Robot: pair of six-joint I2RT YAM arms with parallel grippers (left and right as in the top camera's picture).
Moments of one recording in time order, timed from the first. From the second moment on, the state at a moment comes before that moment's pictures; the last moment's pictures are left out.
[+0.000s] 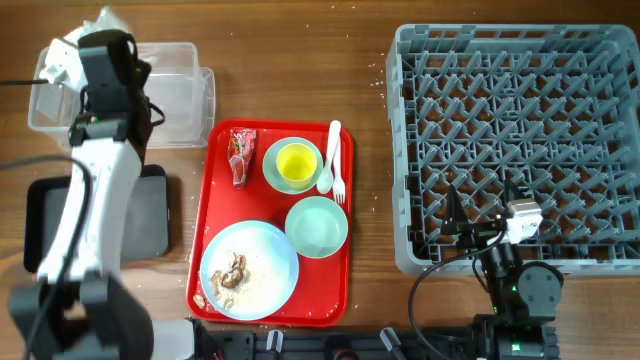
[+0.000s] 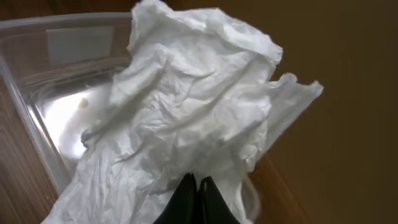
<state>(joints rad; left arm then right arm) 0.11 1.57 1.23 -0.27 -0.39 -0.91 -0.05 0.03 0.01 0.01 -0.18 0.08</state>
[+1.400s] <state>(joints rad) -0.20 1.94 1.23 -0.71 -0.04 -0.66 -0.05 0.03 0.01 0.01 -0.18 0.08</state>
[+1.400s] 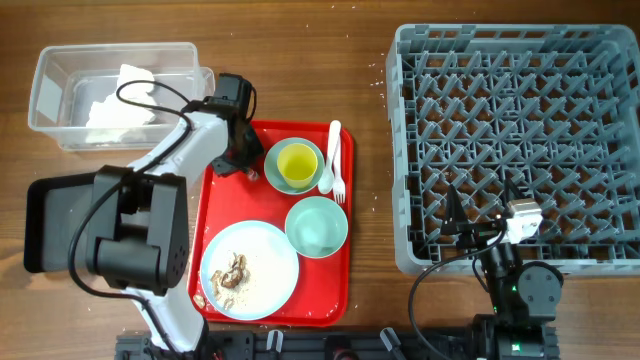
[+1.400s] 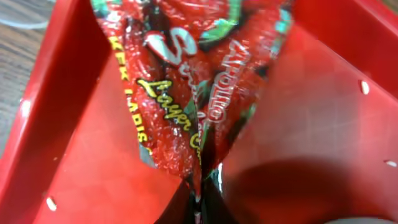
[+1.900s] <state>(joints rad) 0.25 1.75 1.43 -0.50 -0.31 -0.79 -0.05 0.03 0.01 0.01 -0.18 0.08</state>
